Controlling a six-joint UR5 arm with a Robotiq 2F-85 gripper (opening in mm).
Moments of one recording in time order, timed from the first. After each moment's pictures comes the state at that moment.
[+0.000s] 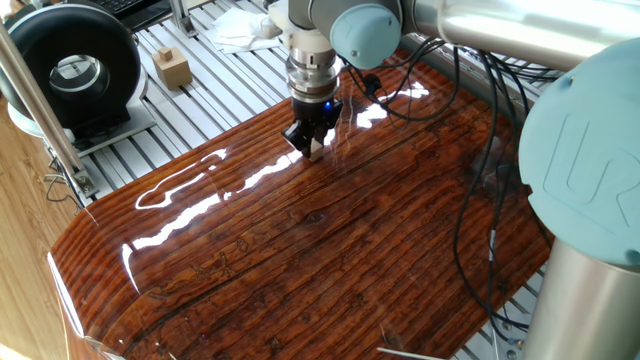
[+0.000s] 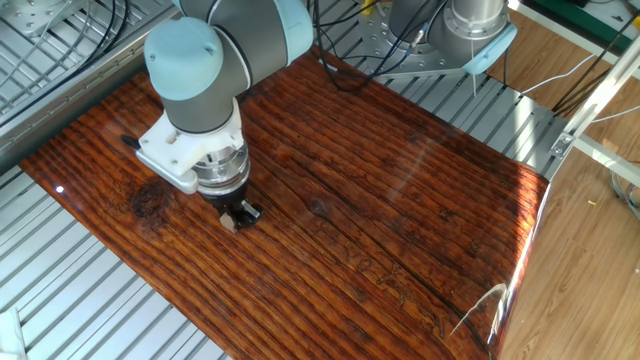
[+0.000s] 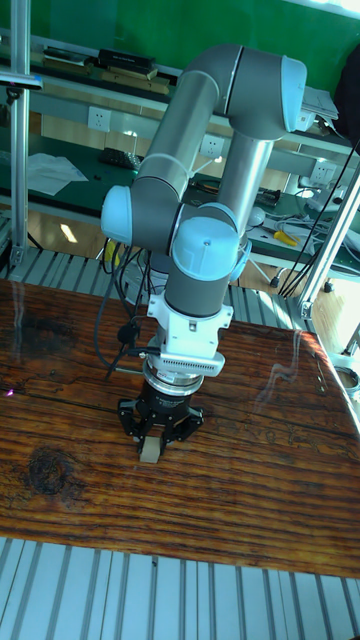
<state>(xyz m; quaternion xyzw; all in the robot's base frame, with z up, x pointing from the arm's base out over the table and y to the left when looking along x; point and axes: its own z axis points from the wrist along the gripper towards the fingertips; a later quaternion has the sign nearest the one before) 0.592 0.015 0.010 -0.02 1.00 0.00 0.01</state>
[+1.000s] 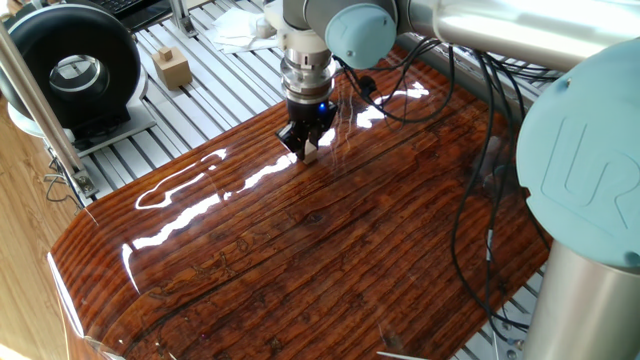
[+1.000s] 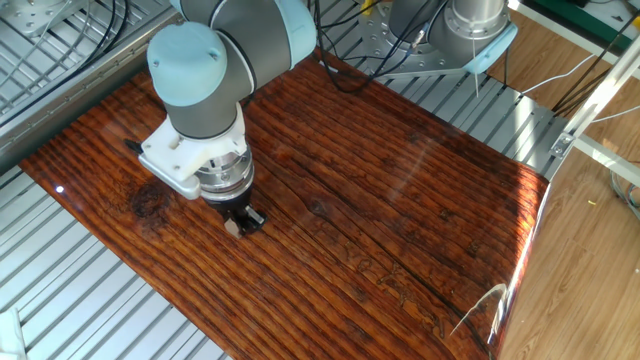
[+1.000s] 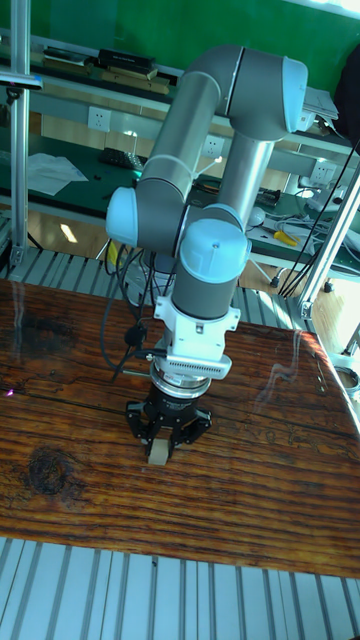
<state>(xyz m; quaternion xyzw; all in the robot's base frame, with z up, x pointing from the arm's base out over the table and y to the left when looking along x) 0.595 0.025 0.010 -0.01 1.00 0.00 0.01</state>
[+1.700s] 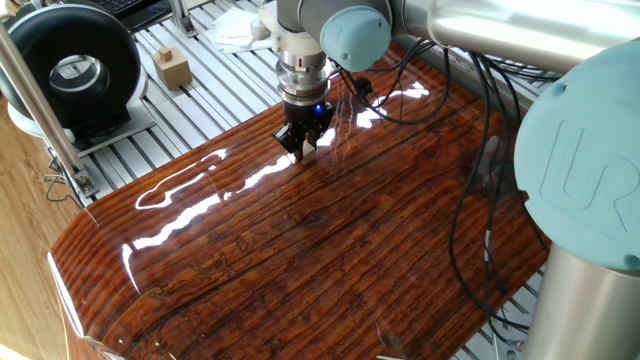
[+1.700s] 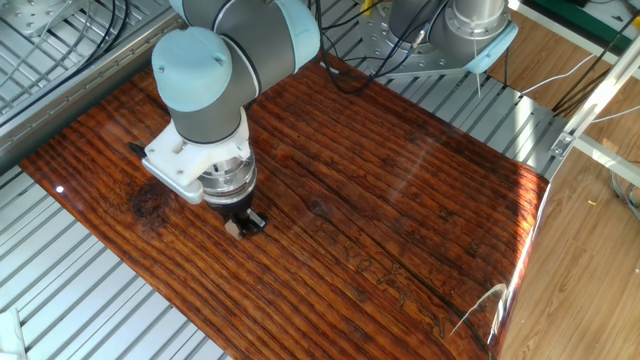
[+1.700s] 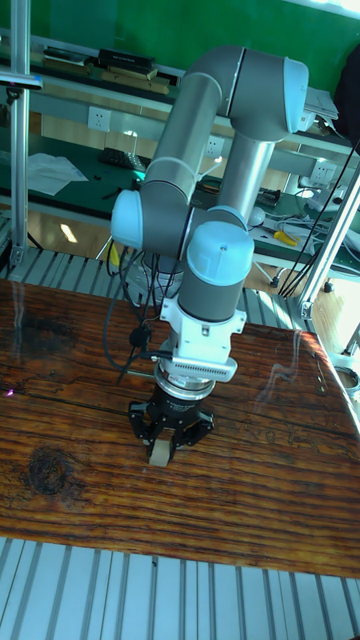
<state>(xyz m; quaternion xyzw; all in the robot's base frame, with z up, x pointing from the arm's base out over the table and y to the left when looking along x) 0.597 0.032 0.010 0.00 1.00 0.00 0.01</state>
